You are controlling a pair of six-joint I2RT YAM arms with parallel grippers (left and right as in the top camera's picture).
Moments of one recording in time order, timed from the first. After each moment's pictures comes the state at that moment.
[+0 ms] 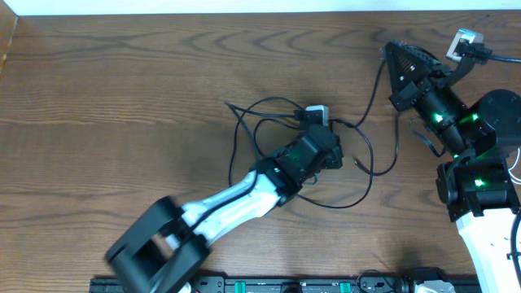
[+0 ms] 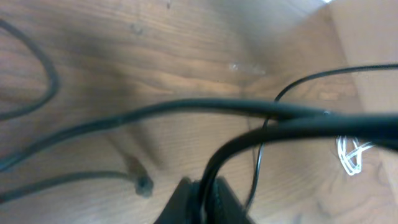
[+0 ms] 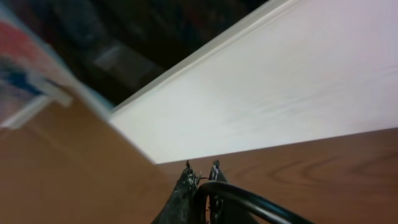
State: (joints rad) left arm -0.87 1.69 0.96 0.11 -0.06 -0.86; right arm 0.08 1.07 0.96 0.15 -0.44 0.65
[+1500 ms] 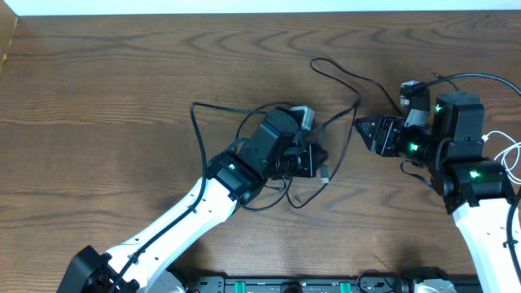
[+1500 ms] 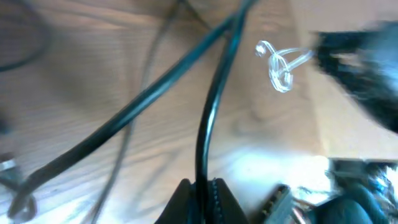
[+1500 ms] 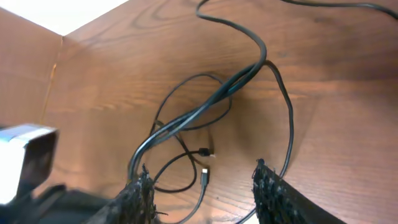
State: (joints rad) left arm -0.73 1.42 0.96 -0.21 0.41 -0.75; right arm 0.09 1.12 0.97 -0.60 -0.48 0.39
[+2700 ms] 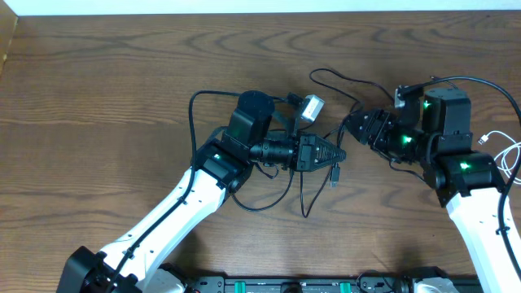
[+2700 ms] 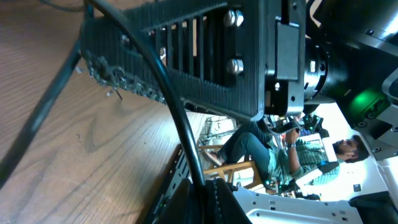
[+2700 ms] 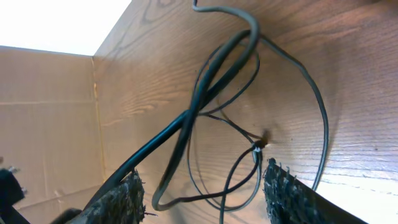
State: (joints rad) left arm -0.61 1.42 0.96 0.05 0.97 -0.80; right arm 0.12 1.17 0.97 -0.58 -0.57 0.75
